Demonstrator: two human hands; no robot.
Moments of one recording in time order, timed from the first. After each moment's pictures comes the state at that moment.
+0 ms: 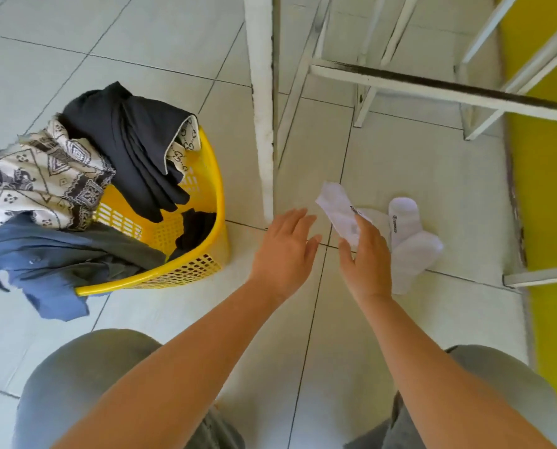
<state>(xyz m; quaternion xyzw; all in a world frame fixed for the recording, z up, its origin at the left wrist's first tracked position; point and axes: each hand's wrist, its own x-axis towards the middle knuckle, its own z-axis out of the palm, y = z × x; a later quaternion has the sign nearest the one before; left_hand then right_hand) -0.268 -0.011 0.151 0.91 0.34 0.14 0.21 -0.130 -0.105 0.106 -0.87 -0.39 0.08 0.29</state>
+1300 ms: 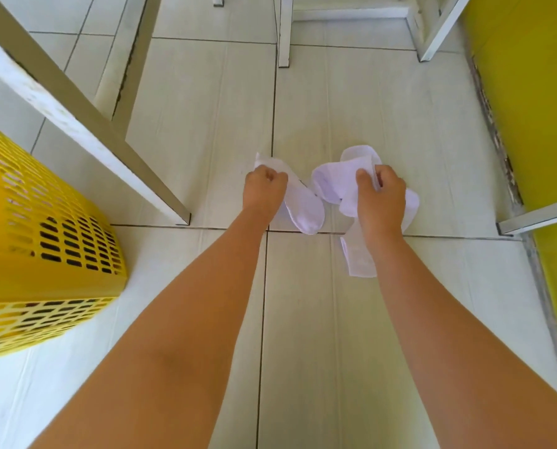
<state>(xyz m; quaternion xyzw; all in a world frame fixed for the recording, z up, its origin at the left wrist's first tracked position) -0.076 0.031 -0.028 0.66 0.51 0.11 0.54 0.016 -0.114 0.004 -0.85 -0.09 0.11 0.51</state>
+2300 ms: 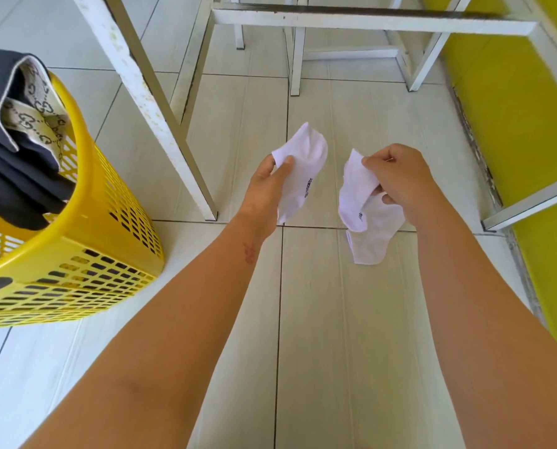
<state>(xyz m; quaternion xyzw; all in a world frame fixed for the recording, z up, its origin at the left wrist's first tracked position) -0.144 0.005 0.055 0.50 0.34 0.18 0.77 -0.007 -0.138 0.122 -0.86 -0.17 0.24 0.43</state>
